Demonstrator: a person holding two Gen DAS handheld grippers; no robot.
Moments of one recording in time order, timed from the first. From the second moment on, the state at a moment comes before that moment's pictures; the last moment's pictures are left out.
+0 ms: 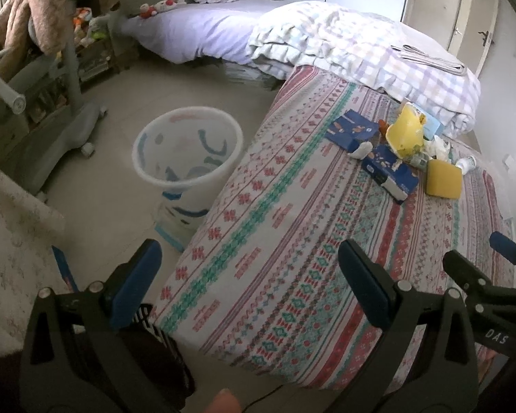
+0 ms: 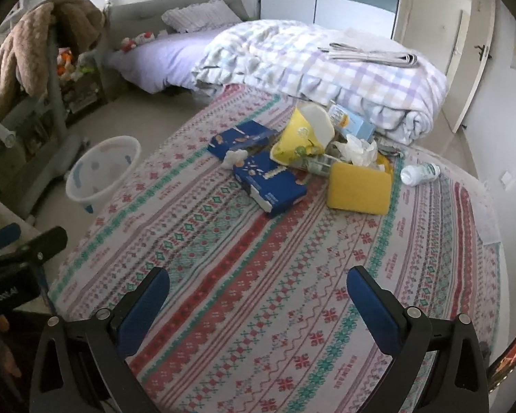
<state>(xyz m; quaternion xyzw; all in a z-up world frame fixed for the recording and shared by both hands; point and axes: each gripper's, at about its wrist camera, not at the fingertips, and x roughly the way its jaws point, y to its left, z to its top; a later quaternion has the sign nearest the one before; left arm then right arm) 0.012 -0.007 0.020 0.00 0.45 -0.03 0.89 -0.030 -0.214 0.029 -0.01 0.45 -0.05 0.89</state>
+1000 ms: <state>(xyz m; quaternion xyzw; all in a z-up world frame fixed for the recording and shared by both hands) 0.128 -0.117 -0.012 0.12 0.49 -0.14 0.85 0.061 -0.360 0.025 0.09 0.51 -0.12 0.85</state>
